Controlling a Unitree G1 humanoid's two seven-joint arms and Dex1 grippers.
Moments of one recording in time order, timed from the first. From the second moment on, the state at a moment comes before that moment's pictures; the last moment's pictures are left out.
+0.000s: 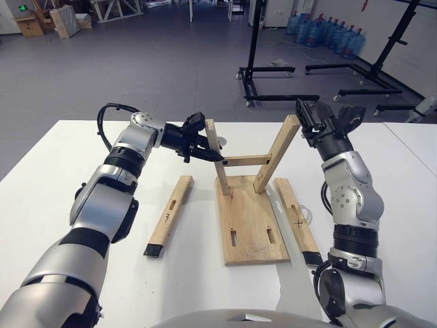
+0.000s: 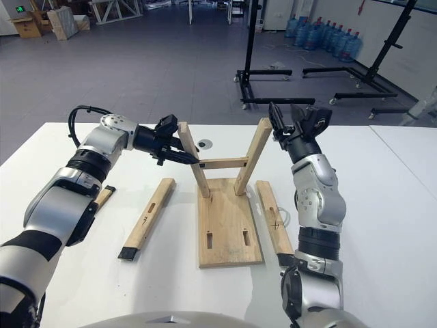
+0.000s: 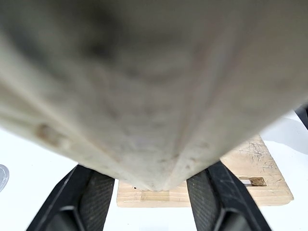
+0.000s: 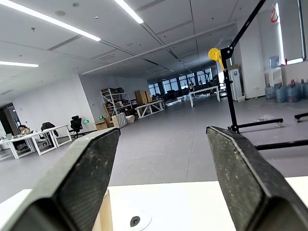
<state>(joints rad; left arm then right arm) -1.11 0.37 -0.35 0.99 -0.20 0.17 -1.45 -0.45 -0.20 -0.32 -0.04 0.49 0.33 0.28</state>
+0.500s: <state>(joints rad) -1.11 0.38 -0.35 0.99 -0.20 0.17 -1.45 -0.45 -0.27 -0.21 -0.08 0.41 0.37 0.28</state>
